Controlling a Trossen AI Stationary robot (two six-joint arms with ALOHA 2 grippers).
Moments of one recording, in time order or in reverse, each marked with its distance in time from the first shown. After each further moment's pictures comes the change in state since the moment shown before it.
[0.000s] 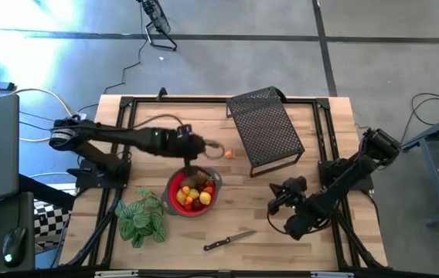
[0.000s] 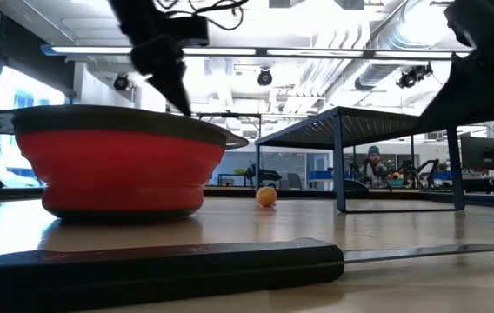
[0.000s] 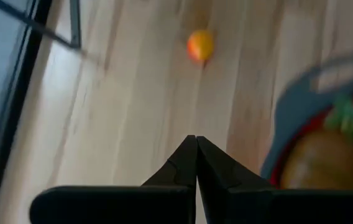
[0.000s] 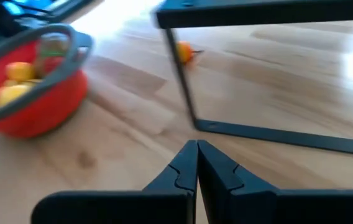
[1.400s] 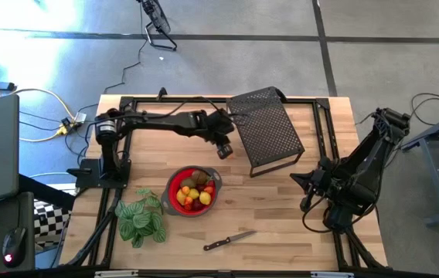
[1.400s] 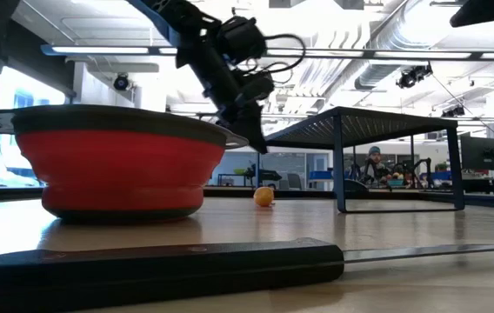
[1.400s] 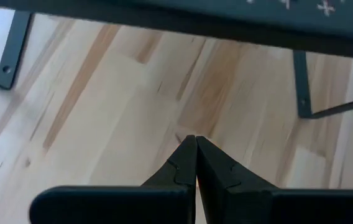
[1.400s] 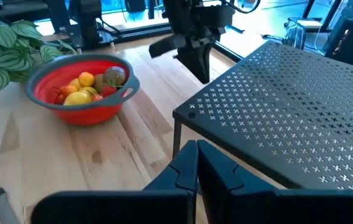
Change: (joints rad) left arm 0.249 0.427 0.264 0.278 0.355 -0.168; right arm 0.225 -0.399 0.096 -0.510 0.141 -0.302
